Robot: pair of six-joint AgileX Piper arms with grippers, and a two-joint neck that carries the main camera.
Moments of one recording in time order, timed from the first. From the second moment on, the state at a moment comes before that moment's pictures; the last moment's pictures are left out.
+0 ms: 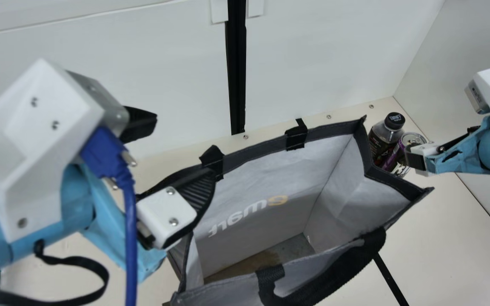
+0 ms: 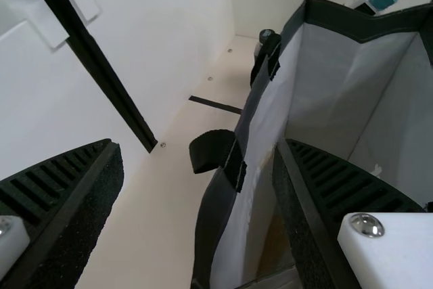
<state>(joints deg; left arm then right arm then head) -42.4 93.0 -126.6 -17.4 69.9 26.1 -37.7 71.6 -88.2 16.0 69.8 -37.0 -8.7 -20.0</state>
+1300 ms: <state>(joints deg) -45.5 107.6 -131.6 -20.8 69.8 32.5 -37.7 71.6 -88.2 16.0 69.8 -37.0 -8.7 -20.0</state>
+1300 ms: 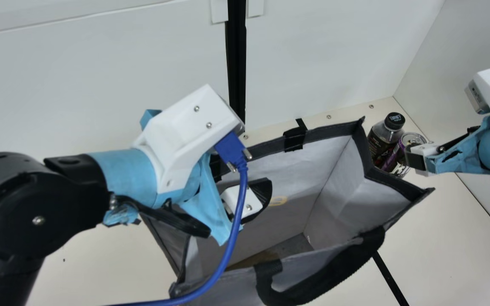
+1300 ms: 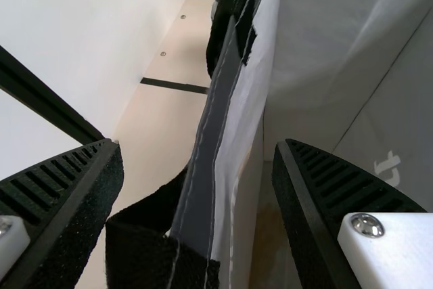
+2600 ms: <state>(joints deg) -44.6 103.0 -132.8 -4.4 69.9 19.5 -37.7 71.6 -88.2 16.0 69.8 -37.0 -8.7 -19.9</state>
